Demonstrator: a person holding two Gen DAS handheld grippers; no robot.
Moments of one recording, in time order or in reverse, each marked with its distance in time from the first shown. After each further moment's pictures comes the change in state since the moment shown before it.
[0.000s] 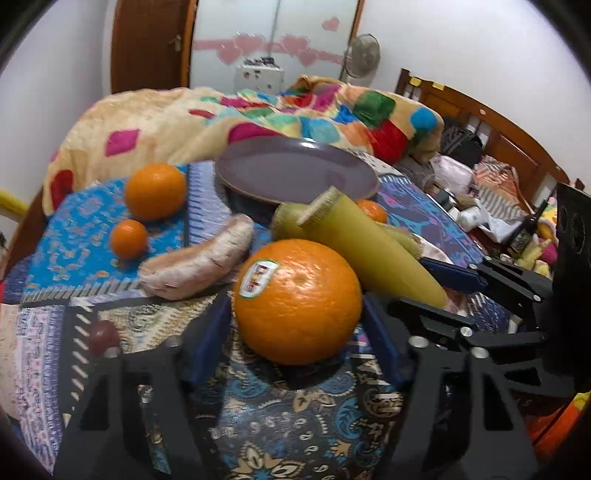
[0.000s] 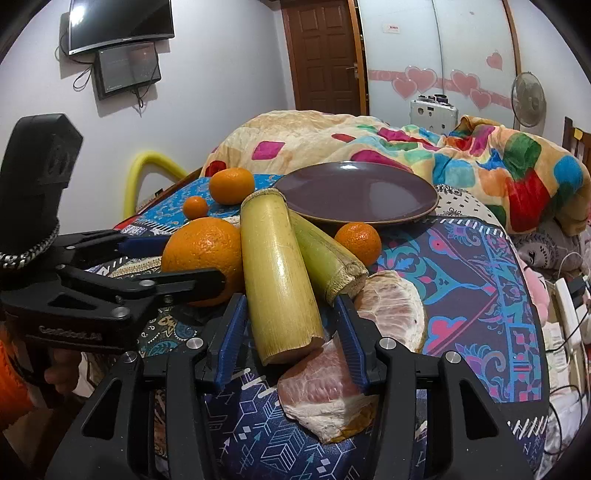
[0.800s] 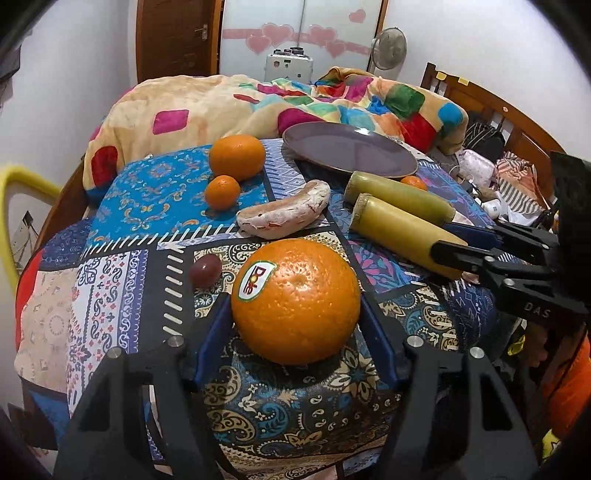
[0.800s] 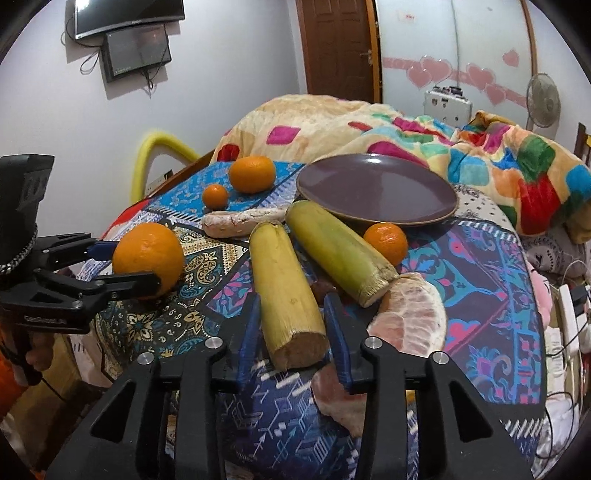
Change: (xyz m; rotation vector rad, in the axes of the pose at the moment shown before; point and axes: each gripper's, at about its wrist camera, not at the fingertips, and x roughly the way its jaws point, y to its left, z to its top) left arm -0.048 0.044 -0.031 -0.029 0.042 0.096; right arm 0.008 0.014 0.013 -0.023 0.091 0.041
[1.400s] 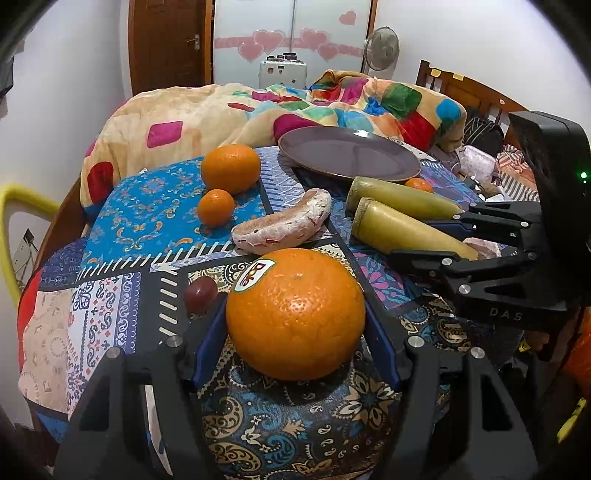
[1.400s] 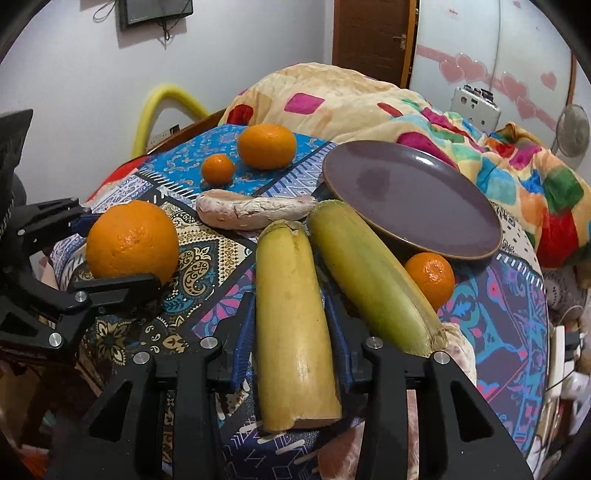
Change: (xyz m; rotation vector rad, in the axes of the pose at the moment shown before) left arm 0.013 -0.003 0.006 0.042 -0.027 0.017; right arm 0.040 0.018 0.020 -0.138 0.131 -0.020
